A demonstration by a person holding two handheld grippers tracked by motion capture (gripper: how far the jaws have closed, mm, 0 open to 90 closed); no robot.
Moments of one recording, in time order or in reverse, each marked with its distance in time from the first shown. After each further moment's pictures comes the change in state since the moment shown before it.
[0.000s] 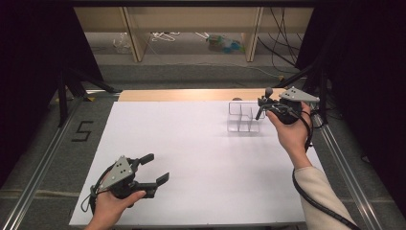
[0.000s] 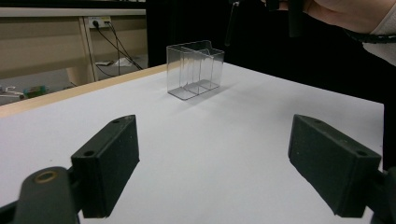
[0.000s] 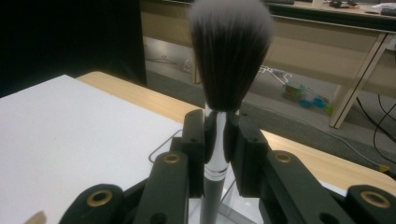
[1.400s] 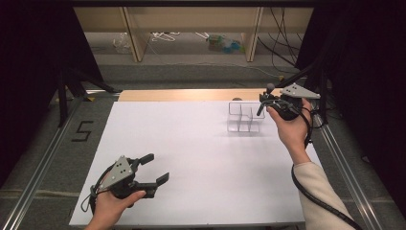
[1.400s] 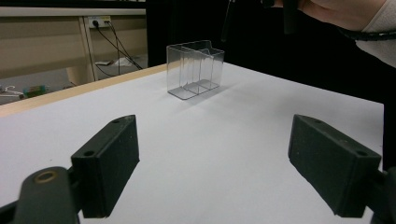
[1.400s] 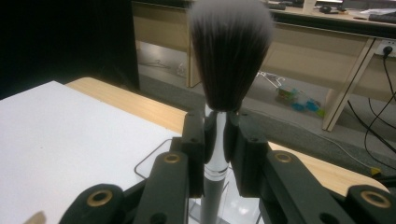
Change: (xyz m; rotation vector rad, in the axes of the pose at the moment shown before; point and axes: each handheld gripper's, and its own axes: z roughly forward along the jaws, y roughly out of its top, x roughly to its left) left arm 0.000 0.000 0.000 0.001 0.000 -0.001; right arm -0.008 0.005 0.005 -0.011 -0.026 -0.006
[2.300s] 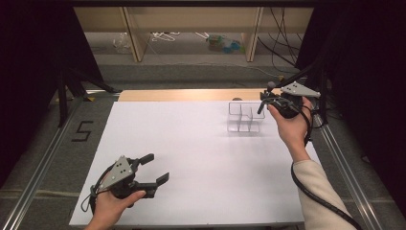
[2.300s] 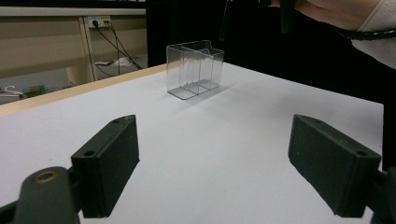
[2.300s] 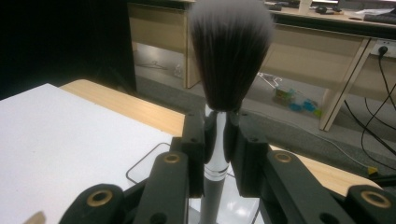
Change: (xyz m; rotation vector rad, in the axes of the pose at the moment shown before) left arm 0.000 0.000 0.000 -0.001 0.000 -0.008; right arm -0.005 0.001 0.004 -0.002 -0.012 0.007
